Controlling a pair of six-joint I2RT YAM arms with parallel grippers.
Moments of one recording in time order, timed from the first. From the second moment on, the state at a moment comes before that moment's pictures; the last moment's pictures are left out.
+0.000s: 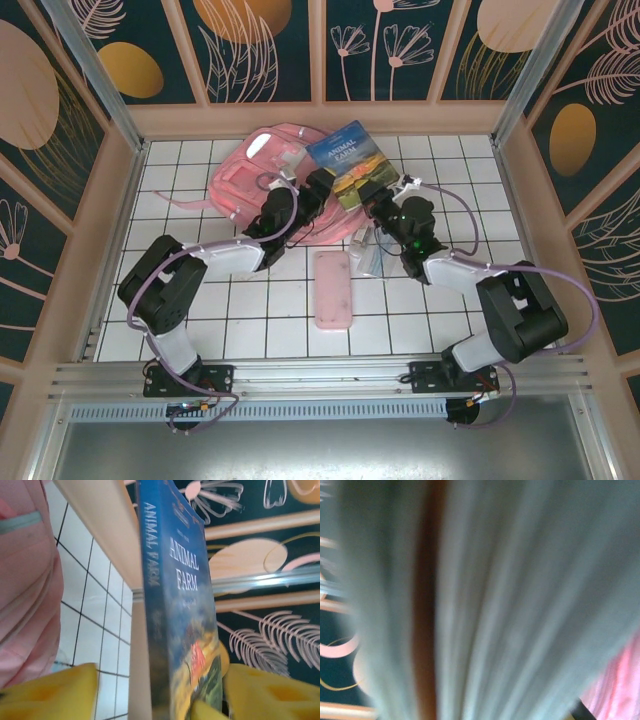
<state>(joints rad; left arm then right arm) -0.69 1.76 0.97 0.70 0.00 -1.39 0.45 1.46 0.63 0.80 -0.15 1.27</state>
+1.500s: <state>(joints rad) -0.52 1.95 1.72 -0.54 0.05 -0.32 0.11 1.27 0.67 0.15 -0.53 0.83</state>
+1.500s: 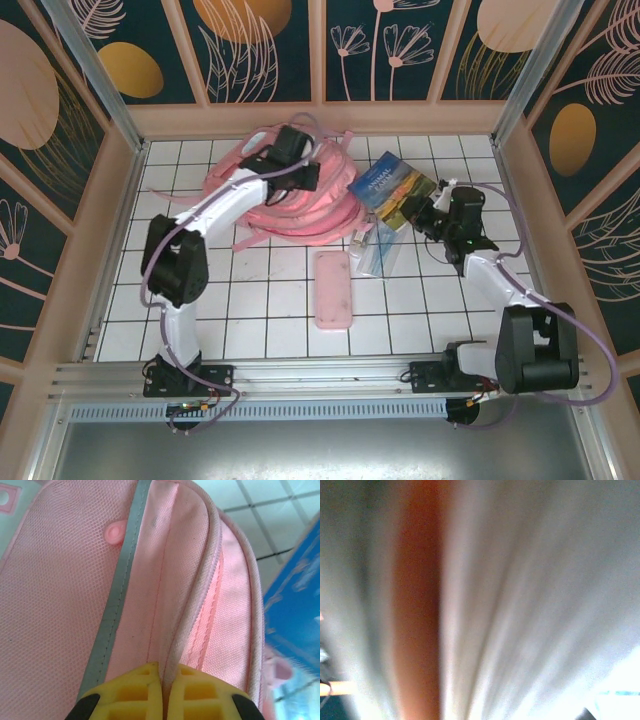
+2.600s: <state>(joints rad) -0.42 1.81 1.48 -0.17 0.43 -0.69 0.48 2.26 1.46 0.38 -0.63 1.12</state>
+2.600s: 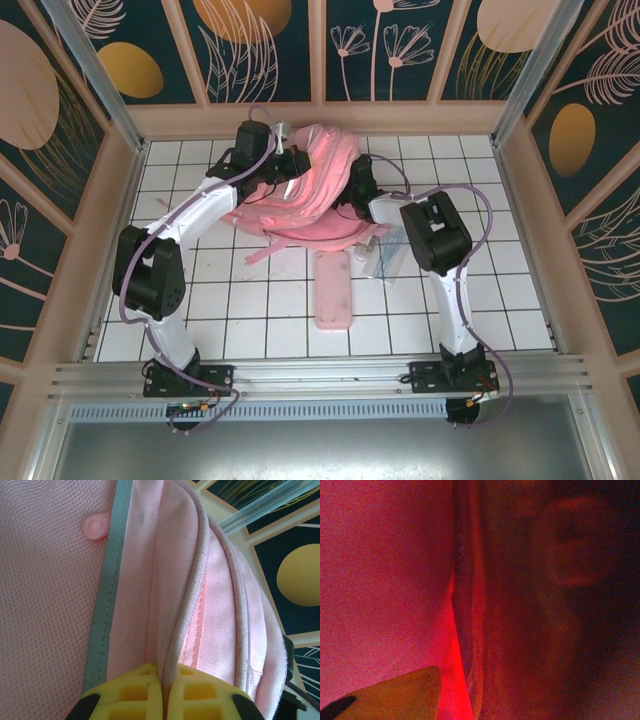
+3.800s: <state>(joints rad) -0.36 1.59 1.07 0.15 0.34 -0.90 0.53 1.38 1.14 -0.53 -0.02 0.61</state>
